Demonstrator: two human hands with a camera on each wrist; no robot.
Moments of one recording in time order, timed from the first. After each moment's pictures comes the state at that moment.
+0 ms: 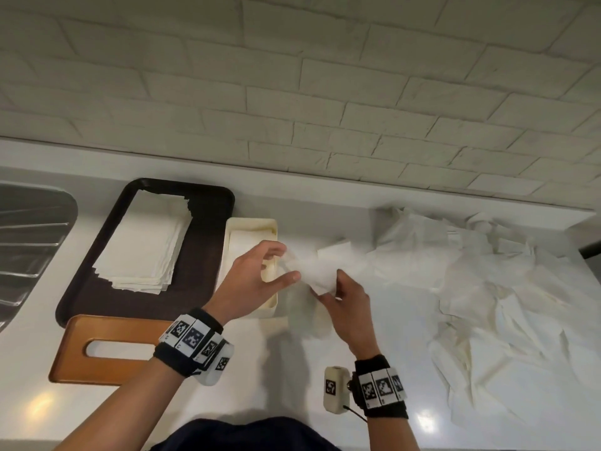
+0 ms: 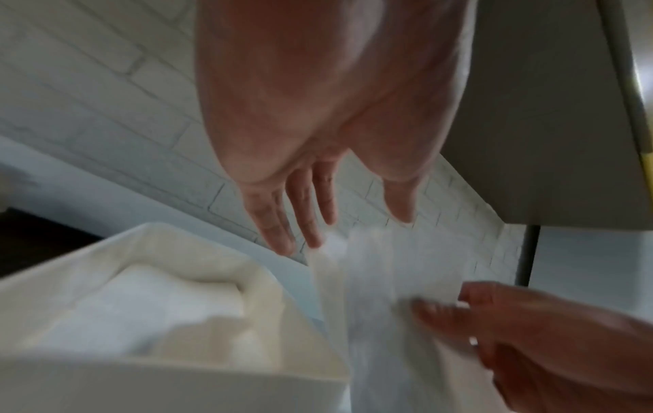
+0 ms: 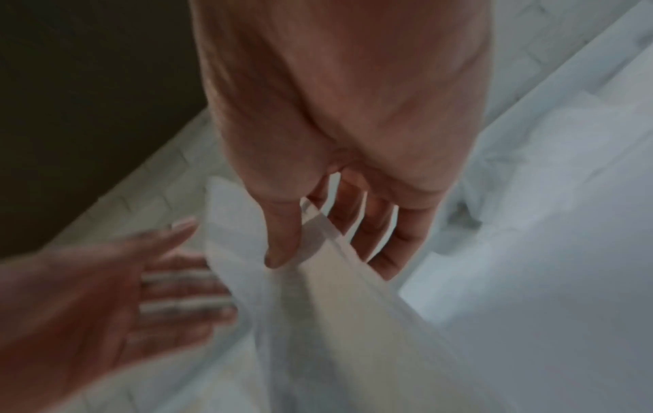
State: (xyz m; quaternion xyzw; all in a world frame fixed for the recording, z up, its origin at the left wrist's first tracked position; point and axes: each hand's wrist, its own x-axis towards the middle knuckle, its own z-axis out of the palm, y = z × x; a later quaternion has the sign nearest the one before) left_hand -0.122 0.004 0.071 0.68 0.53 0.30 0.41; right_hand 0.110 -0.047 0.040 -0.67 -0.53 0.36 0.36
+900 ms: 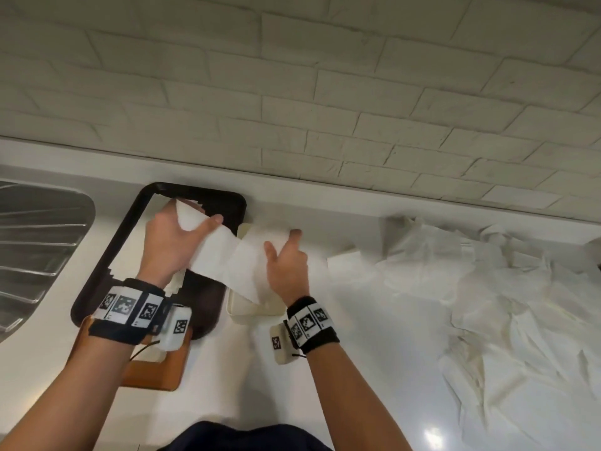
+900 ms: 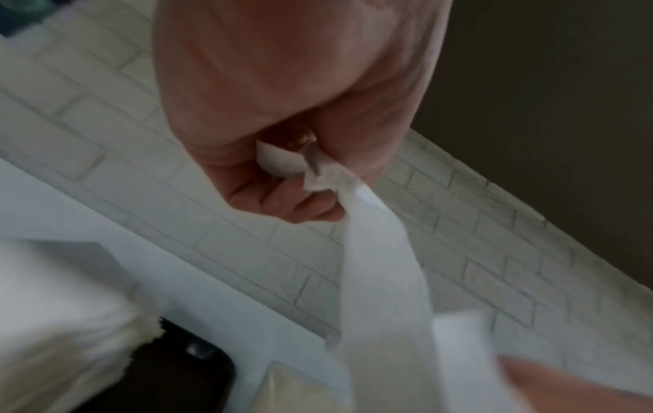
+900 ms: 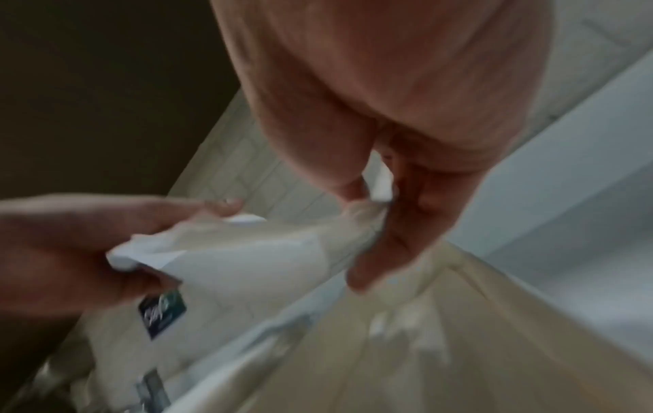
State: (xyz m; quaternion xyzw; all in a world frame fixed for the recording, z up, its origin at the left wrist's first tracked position) left_hand -0.231 0.045 0.135 0.51 0.71 0.40 0.25; right_hand -0.026 0.038 0.074 -0.69 -0.53 0.38 0.31
